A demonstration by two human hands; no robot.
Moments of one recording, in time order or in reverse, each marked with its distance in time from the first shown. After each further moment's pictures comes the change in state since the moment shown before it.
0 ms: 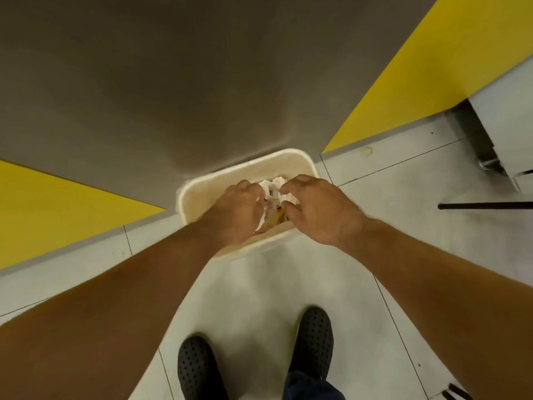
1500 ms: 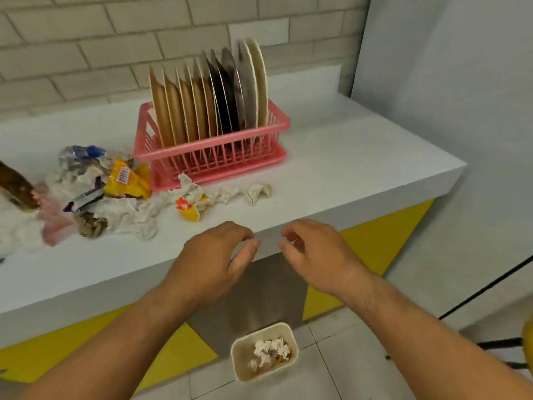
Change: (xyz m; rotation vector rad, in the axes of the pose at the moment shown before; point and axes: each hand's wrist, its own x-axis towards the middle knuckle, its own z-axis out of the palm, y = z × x) left_hand -0.323 0.361 -0.490 0.208 0.680 0.354; right_hand -0.211 -0.235 -0.542 0.152 0.516 -0.172
